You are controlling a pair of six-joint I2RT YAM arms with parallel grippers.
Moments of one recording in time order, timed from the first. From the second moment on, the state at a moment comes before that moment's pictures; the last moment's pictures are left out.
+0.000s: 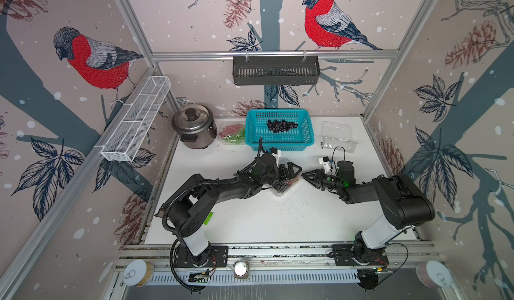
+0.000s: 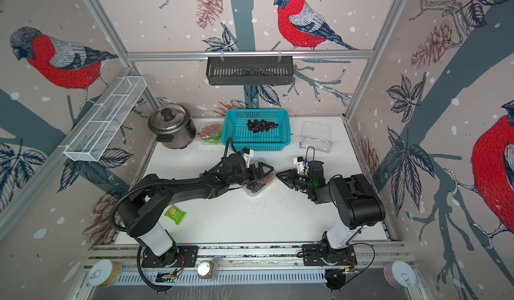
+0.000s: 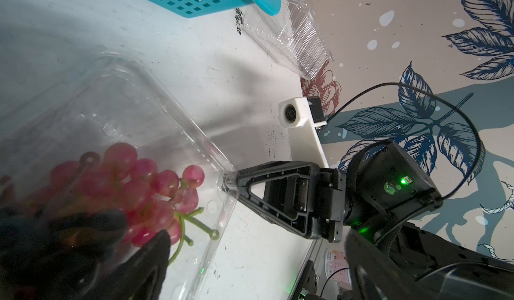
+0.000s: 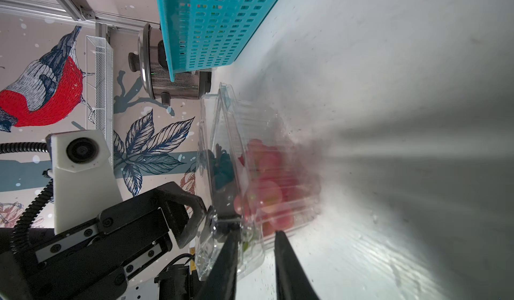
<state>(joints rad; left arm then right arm) -0.80 1.69 0.86 0.40 0.33 -1.02 0.18 1.65 0.39 0.74 -0.89 0.96</state>
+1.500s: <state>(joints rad) -0.80 1.69 0.84 0.40 0.33 -1.02 0.19 1.79 0.37 1.04 -0.93 1.16</state>
